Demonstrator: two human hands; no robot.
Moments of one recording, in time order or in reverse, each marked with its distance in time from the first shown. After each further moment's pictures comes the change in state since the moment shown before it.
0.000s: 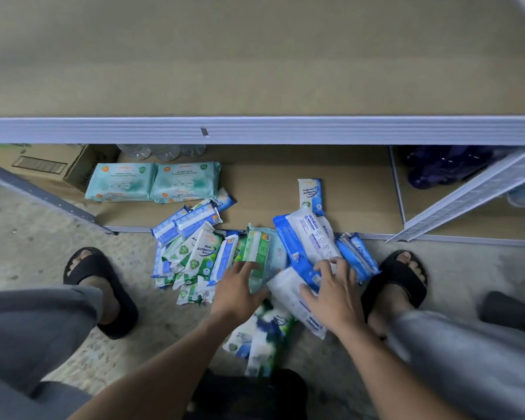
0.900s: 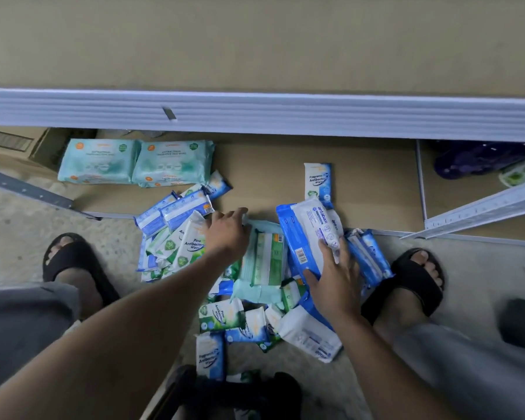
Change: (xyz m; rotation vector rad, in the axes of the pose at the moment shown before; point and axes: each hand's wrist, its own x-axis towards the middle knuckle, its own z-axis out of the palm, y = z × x) left_hand 0.129 0.003 -0.019 0.277 0.023 -0.161; right_hand 0.050 0.001 0.027 -0.022 -0.094 0.151
